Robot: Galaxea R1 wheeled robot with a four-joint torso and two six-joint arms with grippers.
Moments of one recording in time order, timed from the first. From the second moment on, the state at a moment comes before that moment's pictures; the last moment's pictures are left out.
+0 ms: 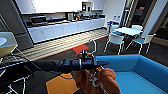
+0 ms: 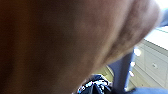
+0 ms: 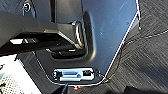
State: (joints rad) left arm 0.11 2.53 -1.00 0.37 -0.04 -1.21; right arm -1.63 2.95 -2.61 -0.33 0.17 0.37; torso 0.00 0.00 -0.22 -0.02
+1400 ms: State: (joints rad) left arm 0.11 2.51 -1.00 0.37 -0.03 -1.21; right arm -1.63 2.95 -2.61 -0.33 0.17 0.37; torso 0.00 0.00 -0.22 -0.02
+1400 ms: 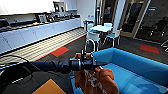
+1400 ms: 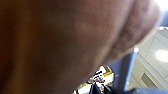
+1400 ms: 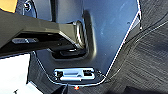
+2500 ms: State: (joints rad) left arm 0.12 2.50 -1.00 0.37 -0.02 -1.21; right arm -1.63 2.96 -2.61 -0.33 0.17 0.37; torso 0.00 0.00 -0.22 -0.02
